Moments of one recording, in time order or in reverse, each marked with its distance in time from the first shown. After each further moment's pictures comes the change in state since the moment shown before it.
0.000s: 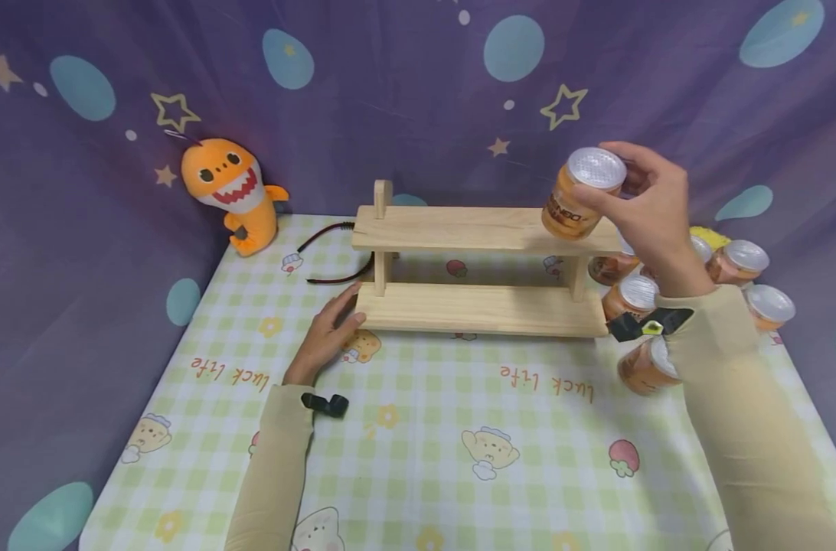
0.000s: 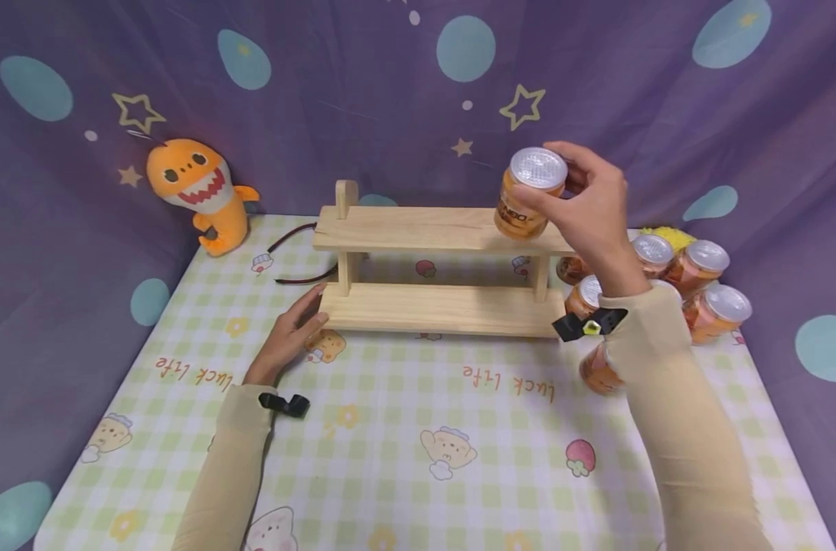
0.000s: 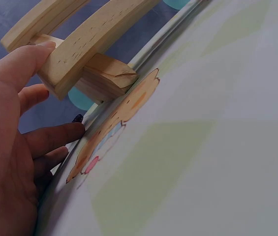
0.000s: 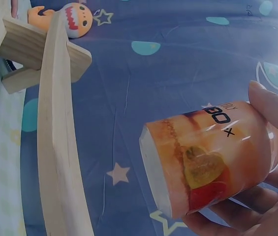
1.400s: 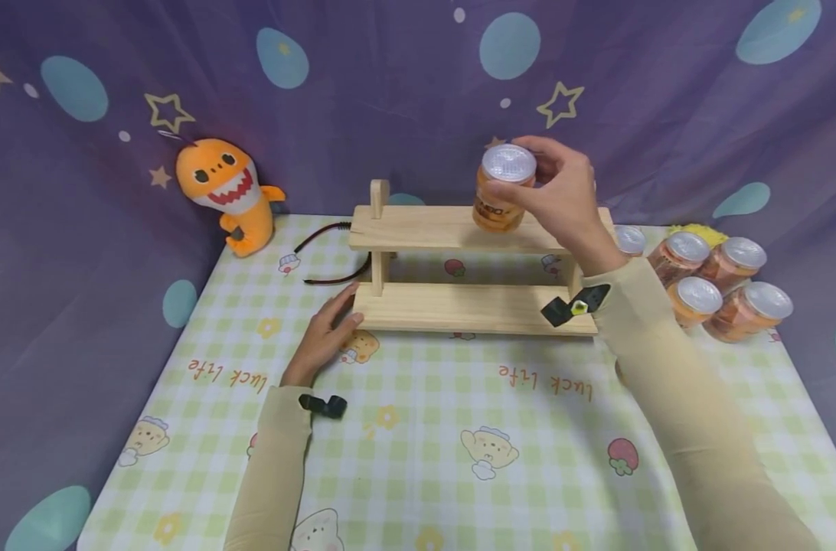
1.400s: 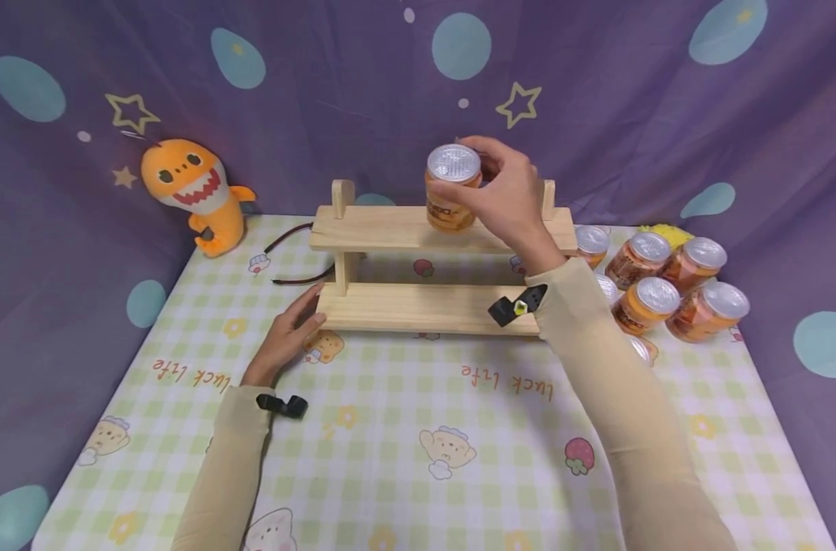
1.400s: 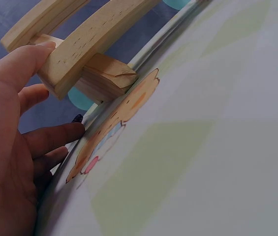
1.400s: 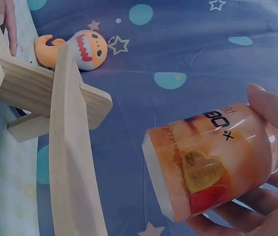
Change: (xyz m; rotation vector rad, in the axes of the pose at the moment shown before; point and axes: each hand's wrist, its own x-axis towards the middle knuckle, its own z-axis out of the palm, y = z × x) left_hand 0.002 0.000 0.001 0.006 0.014 0.023; right_hand 0.015 -0.015 0.075 0.015 -0.155 0.035
